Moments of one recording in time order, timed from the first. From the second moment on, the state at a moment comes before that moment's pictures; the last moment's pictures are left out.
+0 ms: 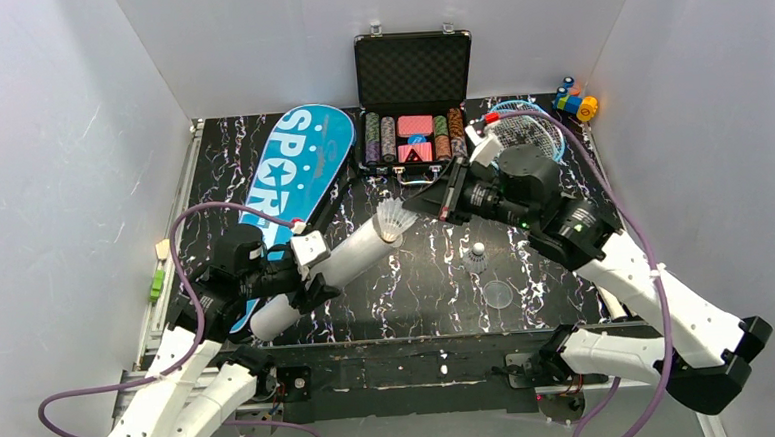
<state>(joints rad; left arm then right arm) -0.46 0.65 0.81 -0.75 0.64 0.41 0.82 1.03 1.26 -0.45 -0.18 0.95</state>
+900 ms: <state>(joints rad) -0.46 0.66 0.83 -0.74 0.64 0.40 0.86 1.09 1.24 -0.54 -0.21 0.86</state>
